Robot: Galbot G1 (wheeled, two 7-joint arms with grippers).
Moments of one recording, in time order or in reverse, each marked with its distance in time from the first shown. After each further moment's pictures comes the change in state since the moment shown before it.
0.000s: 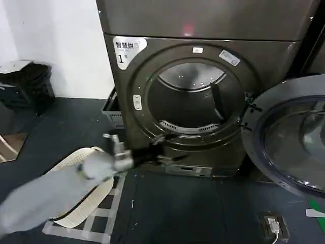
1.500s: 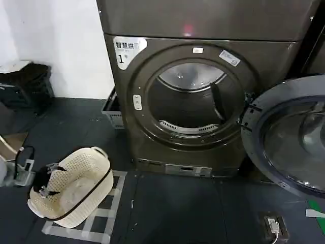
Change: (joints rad) left arm 0.409 0.573 -0.359 0.122 0.732 -0.030 0.328; right arm -0.017 0.023 0.023 0.009 0.030 0.028 -0.024
